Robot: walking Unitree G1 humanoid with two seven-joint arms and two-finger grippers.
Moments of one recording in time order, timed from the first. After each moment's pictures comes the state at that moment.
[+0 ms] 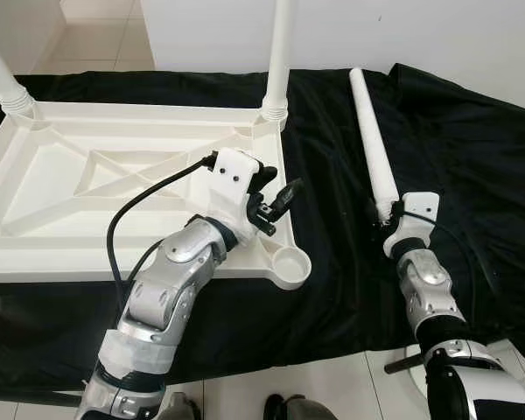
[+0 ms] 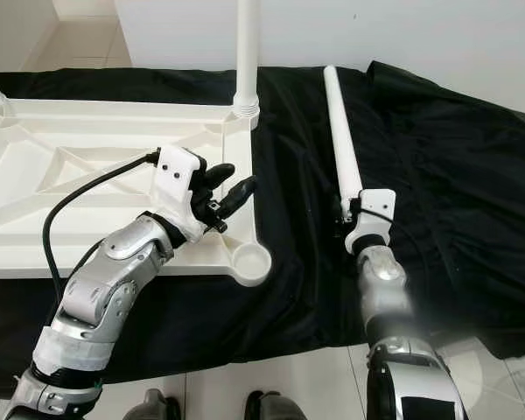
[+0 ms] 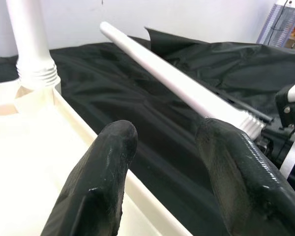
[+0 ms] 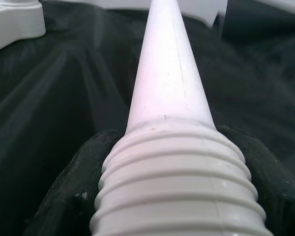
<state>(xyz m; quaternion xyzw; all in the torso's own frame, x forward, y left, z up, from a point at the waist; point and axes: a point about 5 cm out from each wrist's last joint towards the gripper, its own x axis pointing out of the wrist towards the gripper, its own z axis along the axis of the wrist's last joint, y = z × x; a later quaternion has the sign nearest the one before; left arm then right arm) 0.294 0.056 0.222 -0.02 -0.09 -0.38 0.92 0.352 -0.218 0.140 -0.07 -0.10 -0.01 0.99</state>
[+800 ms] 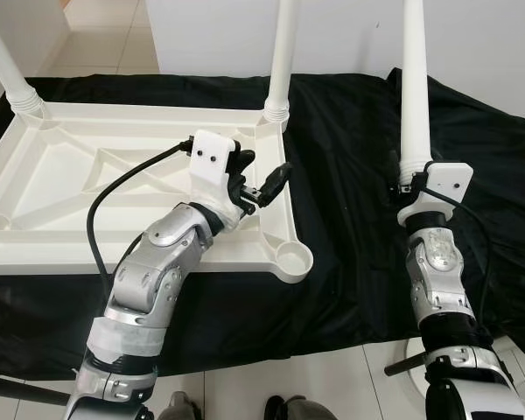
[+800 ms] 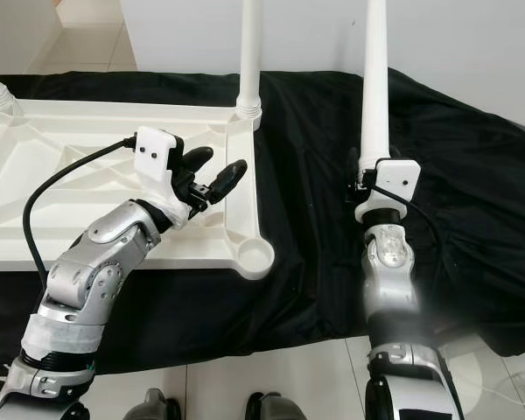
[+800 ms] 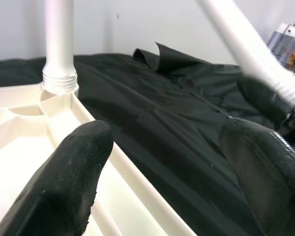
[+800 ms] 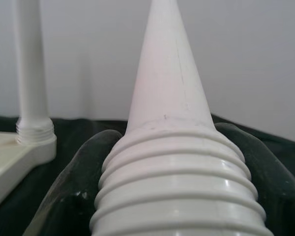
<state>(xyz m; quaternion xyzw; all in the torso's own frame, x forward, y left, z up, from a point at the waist) 0.302 0.075 0.238 -0.06 -0.08 -0.38 0.92 0.336 -0.210 0.208 -0.05 -0.27 -0.03 0.96</state>
